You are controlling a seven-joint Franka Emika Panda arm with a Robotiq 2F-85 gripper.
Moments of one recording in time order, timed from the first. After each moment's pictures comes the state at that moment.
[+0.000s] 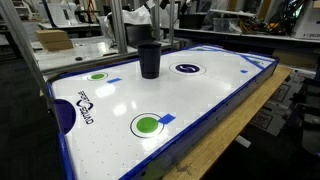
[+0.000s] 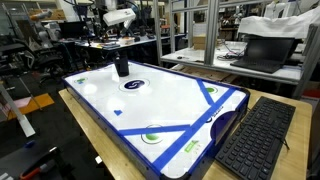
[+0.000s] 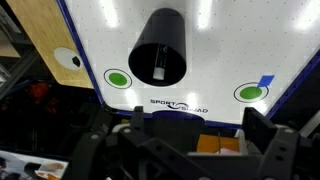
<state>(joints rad) 0.24 0.26 0.22 -1.93 0.59 2.54 -1.54</state>
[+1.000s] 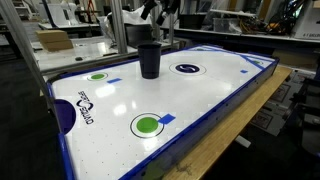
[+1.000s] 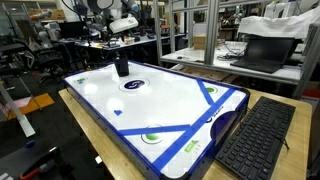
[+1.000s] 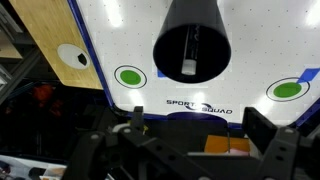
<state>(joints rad) 0.19 0.49 0.34 -1.70 0.40 2.58 -1.37</state>
